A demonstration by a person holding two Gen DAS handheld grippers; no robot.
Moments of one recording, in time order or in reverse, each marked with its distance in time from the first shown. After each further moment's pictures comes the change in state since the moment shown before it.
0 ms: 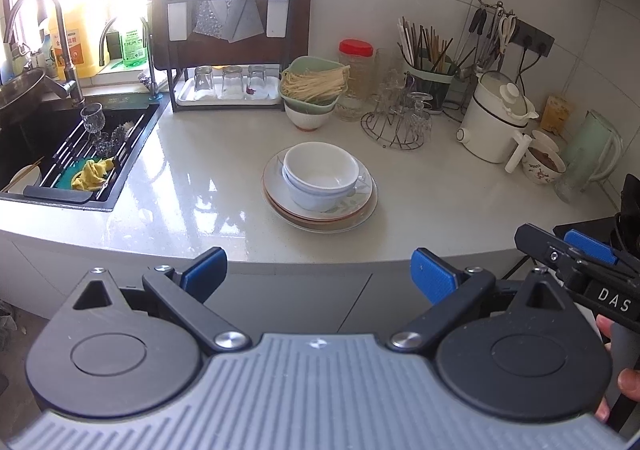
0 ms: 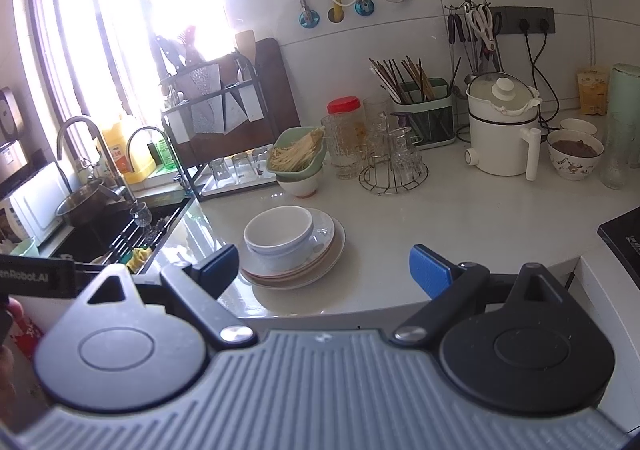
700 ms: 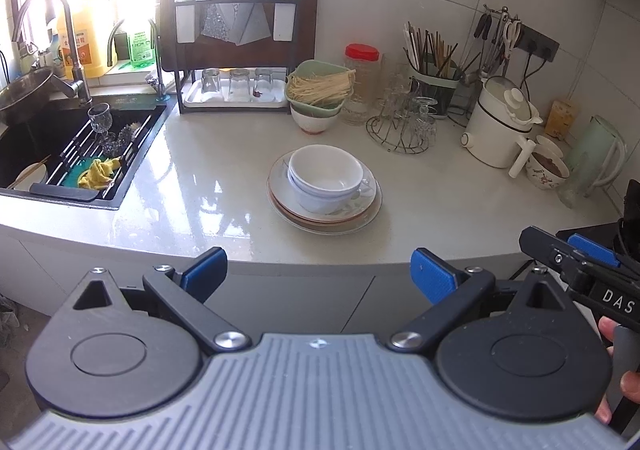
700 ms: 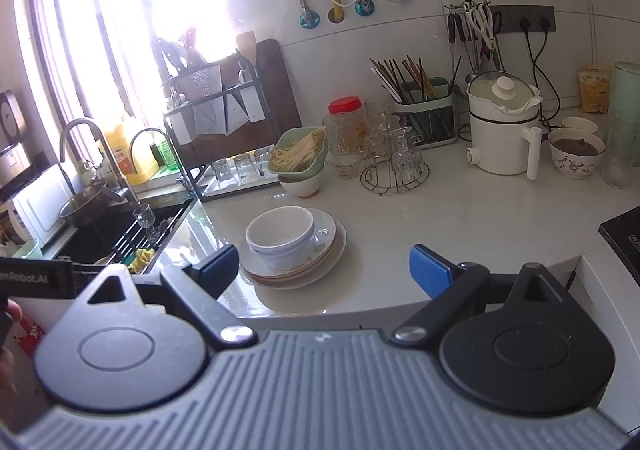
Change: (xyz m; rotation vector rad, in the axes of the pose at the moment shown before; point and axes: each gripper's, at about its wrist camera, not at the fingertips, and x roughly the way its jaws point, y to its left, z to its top) left arm -0.007 0.001 -0.002 -0.010 -0.010 0.012; right arm -0.004 -0.003 -0.001 0.006 -0.001 0.011
